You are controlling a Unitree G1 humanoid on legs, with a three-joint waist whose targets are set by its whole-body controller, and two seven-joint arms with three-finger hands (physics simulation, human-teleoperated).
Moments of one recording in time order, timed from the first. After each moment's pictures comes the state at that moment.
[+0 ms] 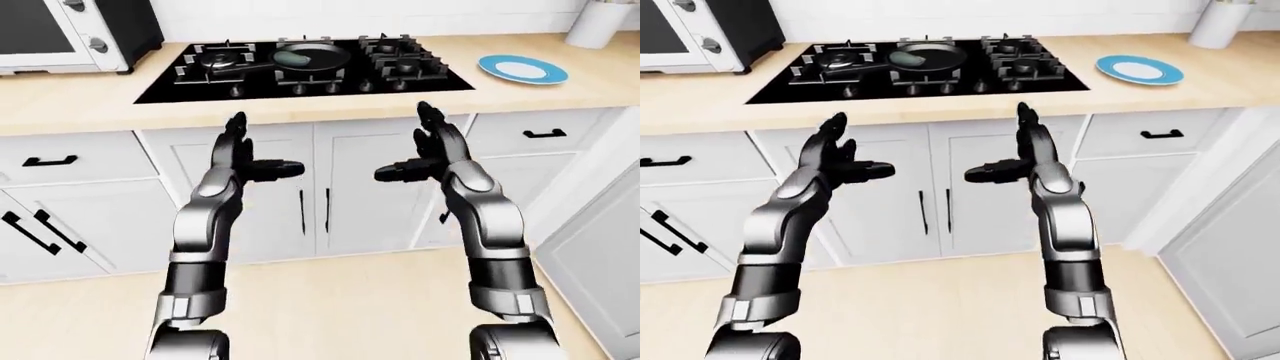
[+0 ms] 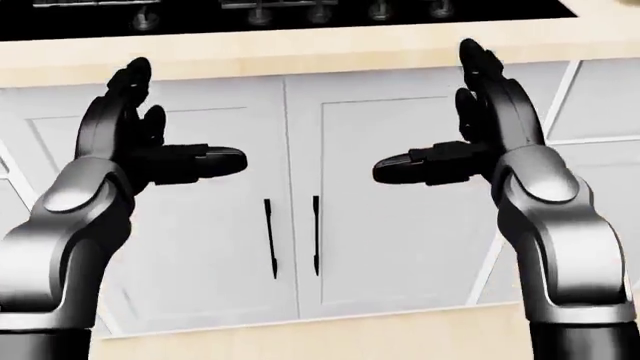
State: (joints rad) left arm -0.72 0.16 0.13 0.22 -0.19 0.63 0.07; right arm -0.68 -0.22 -0.13 0.13 0.04 0.64 0.08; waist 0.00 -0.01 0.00
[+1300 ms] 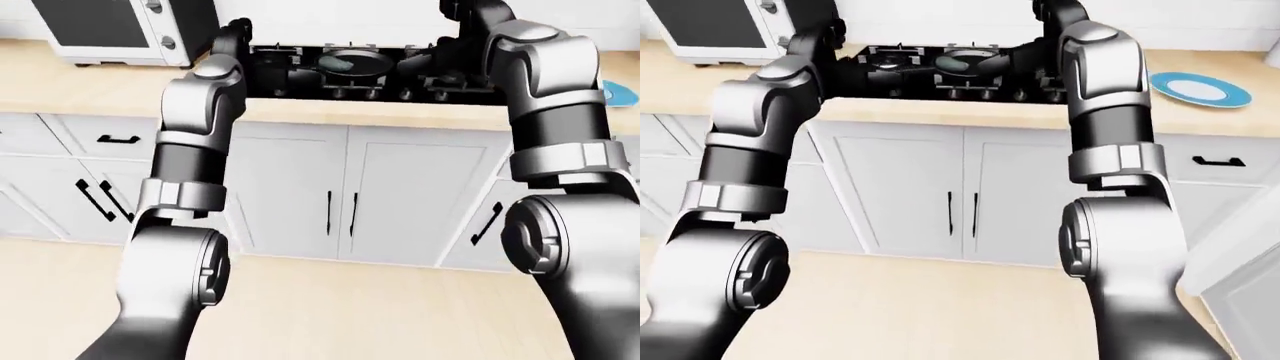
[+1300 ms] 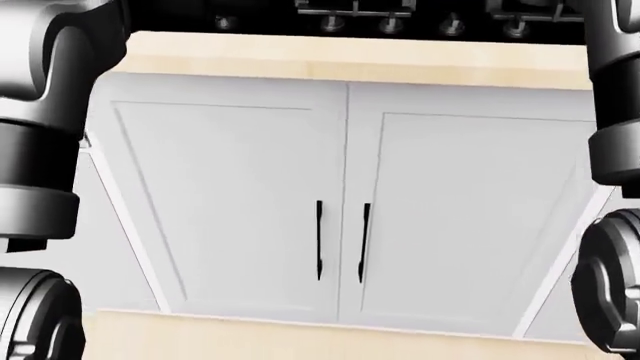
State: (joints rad) left arm -1.33 0.25 0.10 0.67 -0.13 0.72 0.06; right arm -1.44 -0.42 -0.13 0.83 -0.09 0.70 0.26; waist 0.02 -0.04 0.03
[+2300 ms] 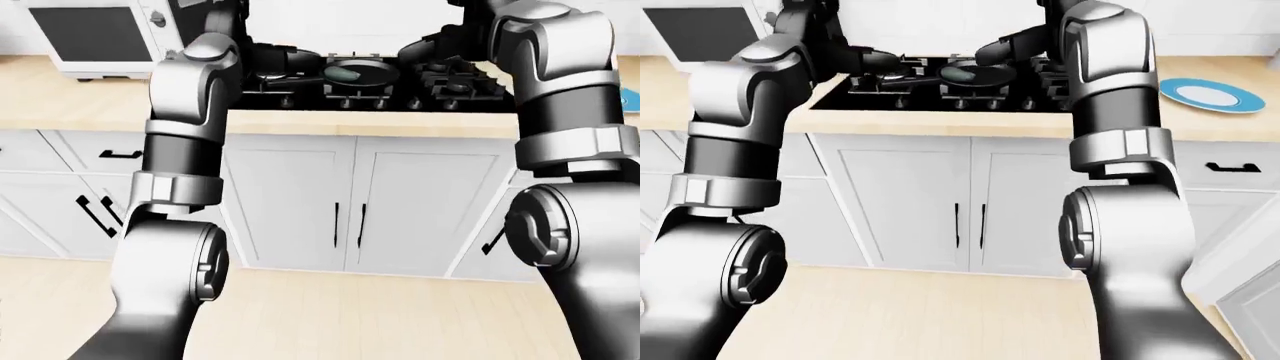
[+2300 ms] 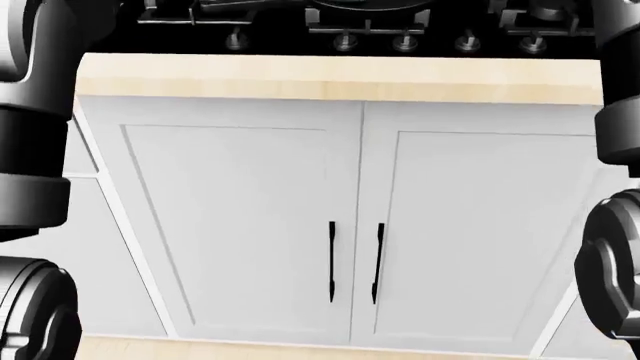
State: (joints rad) left arm -1.36 0.26 0.10 0.61 -0.12 0.76 0.05; right arm -1.50 -0.42 -0.12 0.86 -0.13 0.73 0.28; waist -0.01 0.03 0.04
